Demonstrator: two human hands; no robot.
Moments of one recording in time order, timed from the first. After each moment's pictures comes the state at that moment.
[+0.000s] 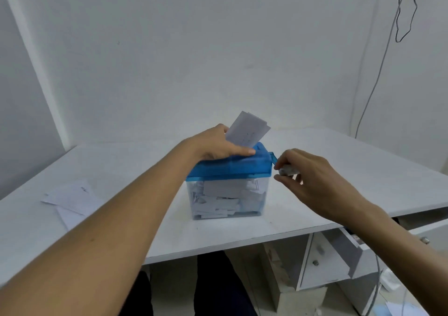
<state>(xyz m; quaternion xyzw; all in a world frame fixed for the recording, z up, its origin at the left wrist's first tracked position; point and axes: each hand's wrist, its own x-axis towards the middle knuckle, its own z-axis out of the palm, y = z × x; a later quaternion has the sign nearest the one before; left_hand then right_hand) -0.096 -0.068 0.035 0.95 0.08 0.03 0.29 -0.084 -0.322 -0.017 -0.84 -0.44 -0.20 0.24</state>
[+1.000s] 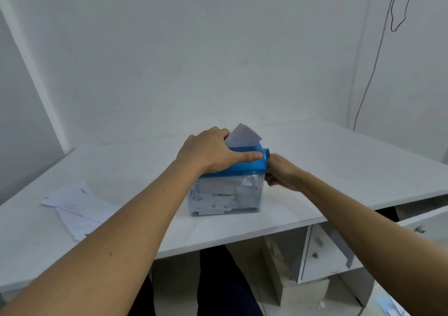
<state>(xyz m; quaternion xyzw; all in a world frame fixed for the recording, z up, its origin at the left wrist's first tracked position) -0.120 -0.098 0.019 0.98 0.07 0.16 0.11 -0.007 -0.263 -0.048 -0.80 -0.23 0.18 0.53</state>
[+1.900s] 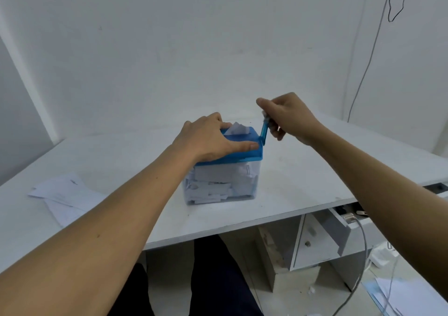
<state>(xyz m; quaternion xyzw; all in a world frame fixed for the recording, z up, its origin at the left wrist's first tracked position) -0.125 -0.104 0.025 0.98 0.06 0.16 0.13 -0.028 -0.284 0.039 -0.80 -0.31 -0.06 0.51</state>
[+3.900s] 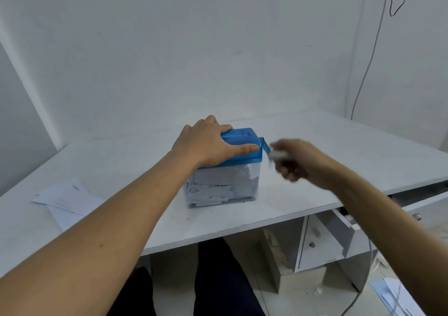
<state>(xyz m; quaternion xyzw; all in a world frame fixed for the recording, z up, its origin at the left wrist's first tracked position) -0.111 -0.098 0.018 0.98 0.07 0.15 0.05 -0.060 -0.314 -0.006 -0.77 -0.22 0.19 0.57</state>
